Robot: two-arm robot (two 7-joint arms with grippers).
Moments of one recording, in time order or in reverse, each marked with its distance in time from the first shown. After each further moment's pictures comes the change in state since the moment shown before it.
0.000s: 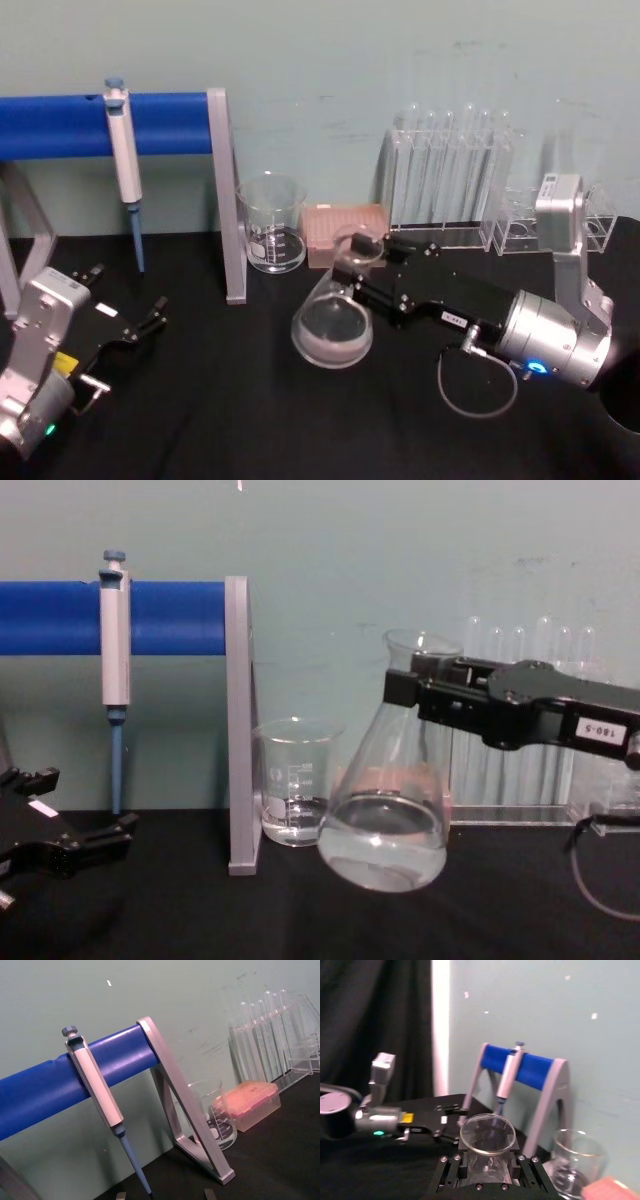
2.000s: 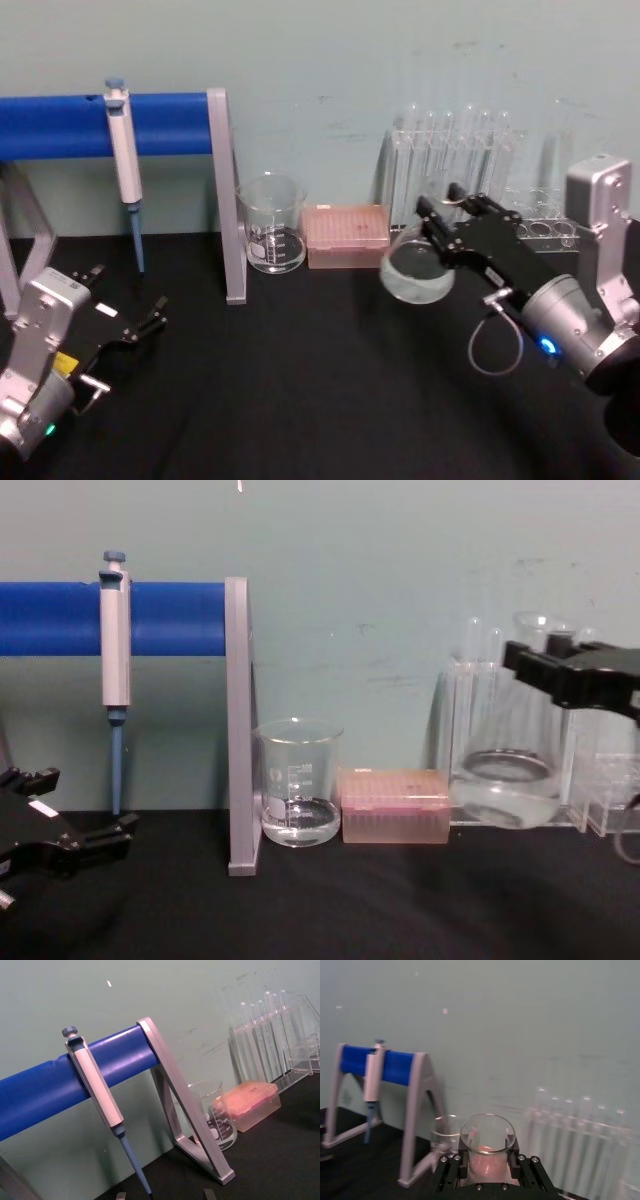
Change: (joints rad) left arm 0.000 0.000 0.000 0.000 0.000 0.000 0.000; right arm -0.153 -0.162 0.225 -0.098 -0.249 0.099 -0.452
